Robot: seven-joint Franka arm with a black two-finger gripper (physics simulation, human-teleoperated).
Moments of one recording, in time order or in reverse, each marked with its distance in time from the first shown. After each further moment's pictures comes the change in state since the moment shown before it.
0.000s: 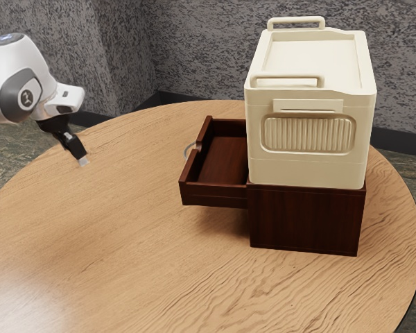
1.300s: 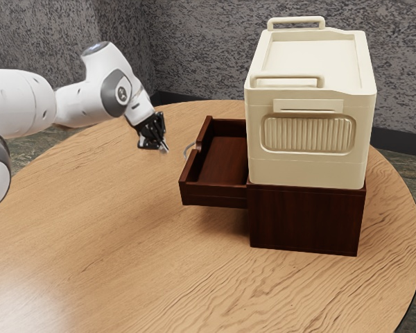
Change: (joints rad) arm -0.090 0.513 -0.061 0.473 -0.410 0.035 1.012
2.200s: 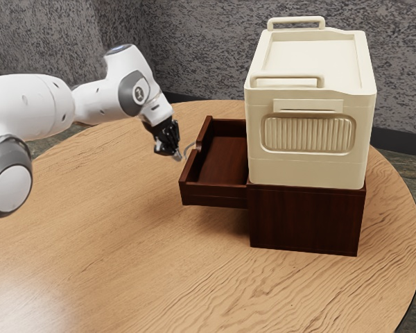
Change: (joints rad) arm 0.036 0.110 -0.078 0.151 0.019 -0.139 -0.151
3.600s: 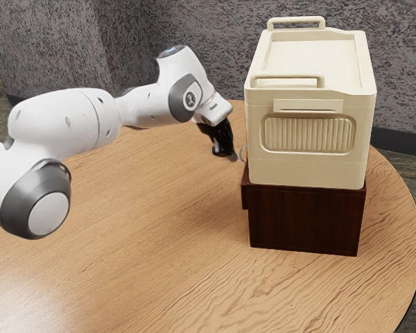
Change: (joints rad) arm -0.137 0.163 -0.025 0.246 -0.064 0.015 -0.242
